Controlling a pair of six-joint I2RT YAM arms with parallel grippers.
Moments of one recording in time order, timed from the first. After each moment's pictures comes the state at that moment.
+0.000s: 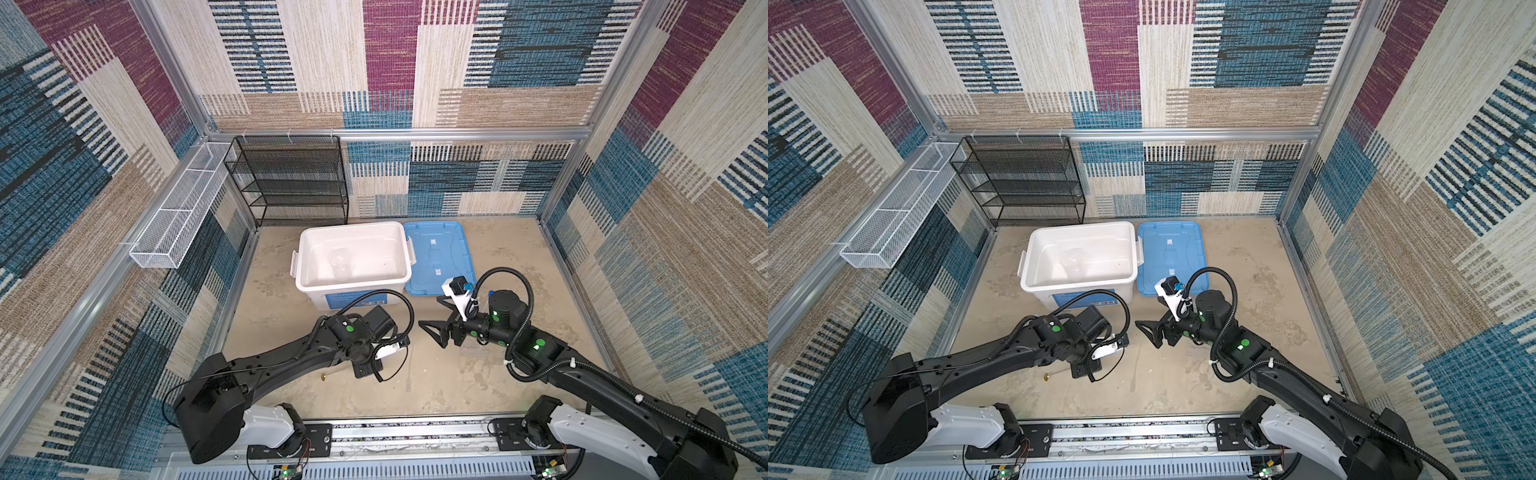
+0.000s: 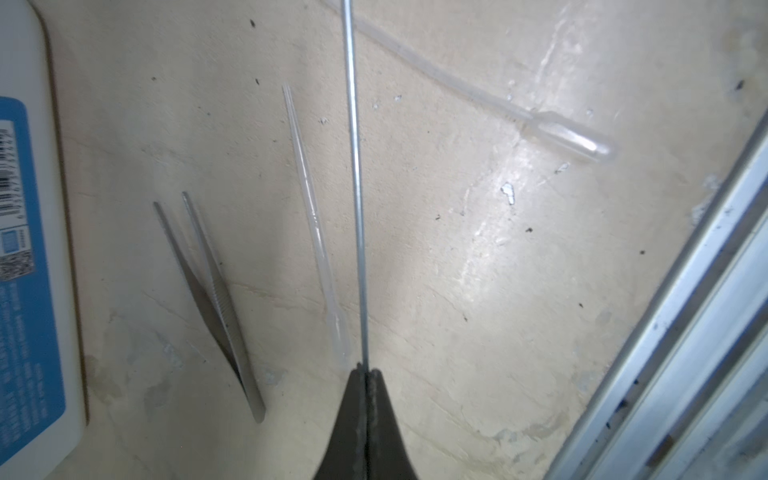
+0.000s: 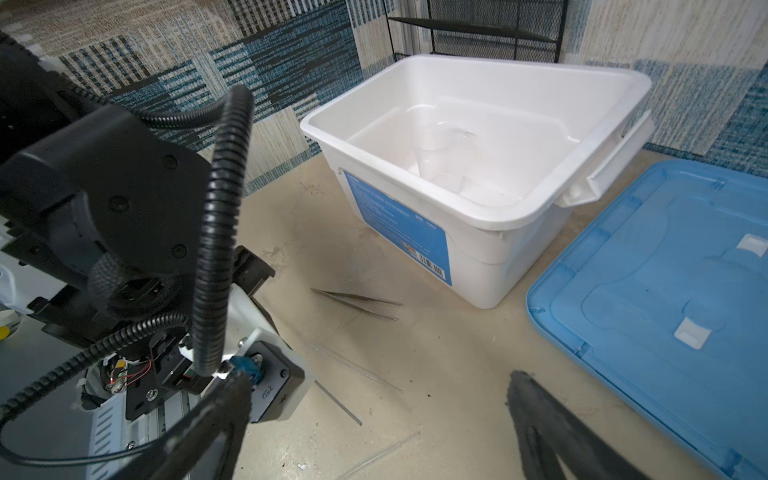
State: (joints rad) left arm -0.89 1.33 0.89 -0.85 -0.05 0.44; right arm 0.68 0.94 0.63 -0.01 -0.35 0.11
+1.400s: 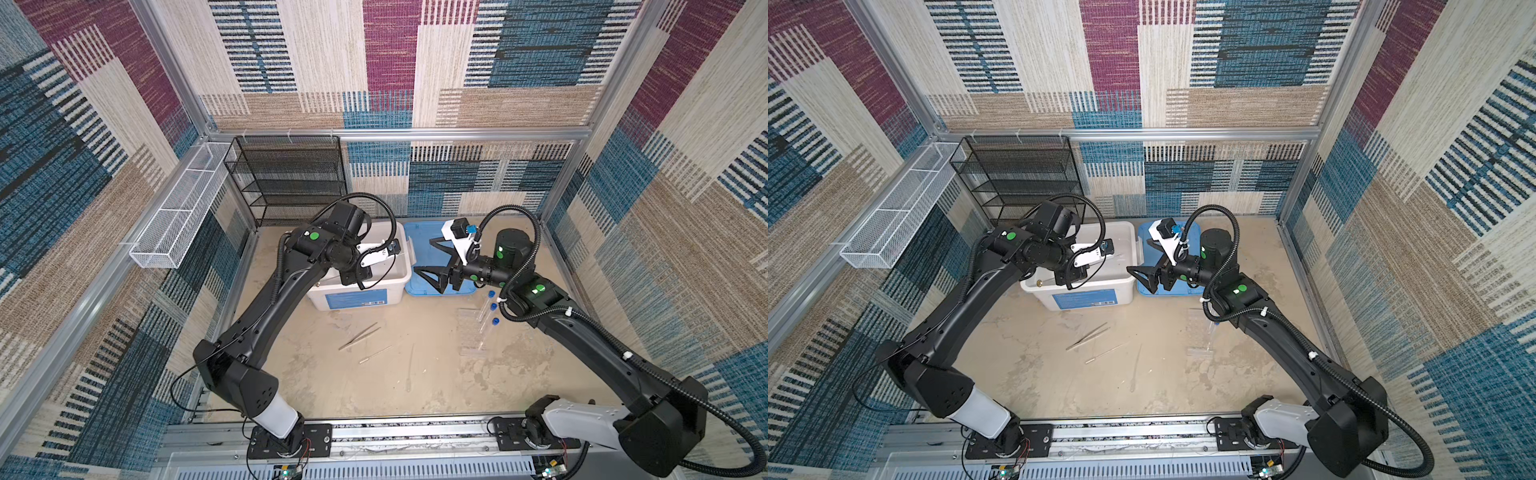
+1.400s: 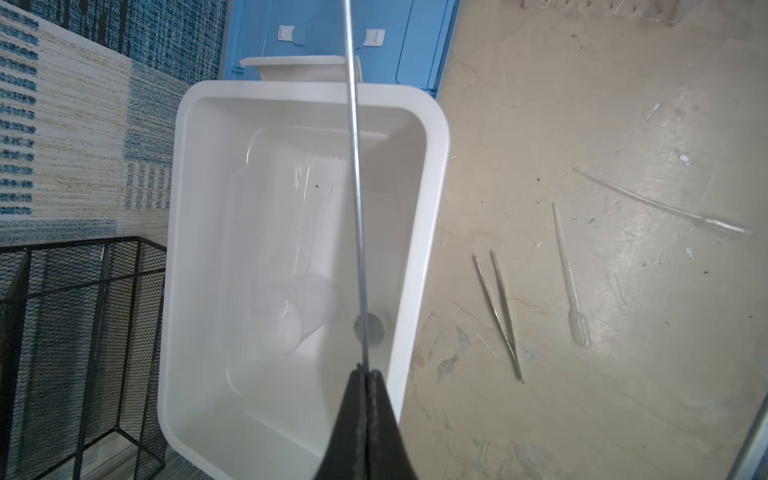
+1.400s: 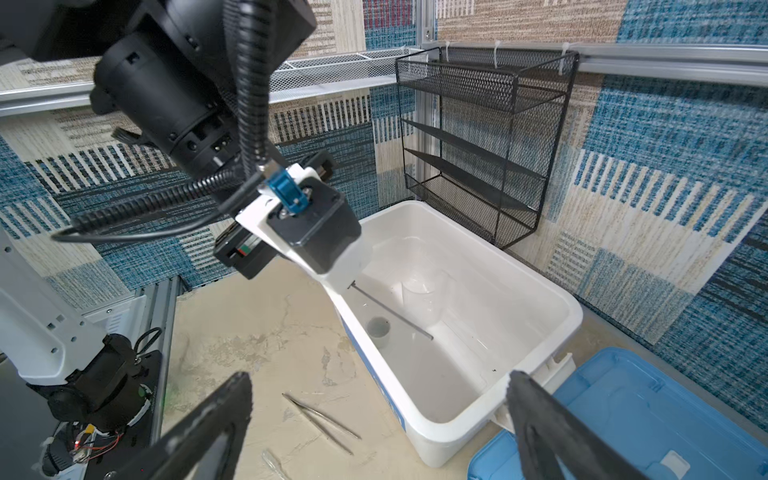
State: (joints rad) left arm -0.49 1.64 1.83 -1.21 0.04 0.89; right arm 0.49 1.24 1.11 -0.05 -0.60 -0.05
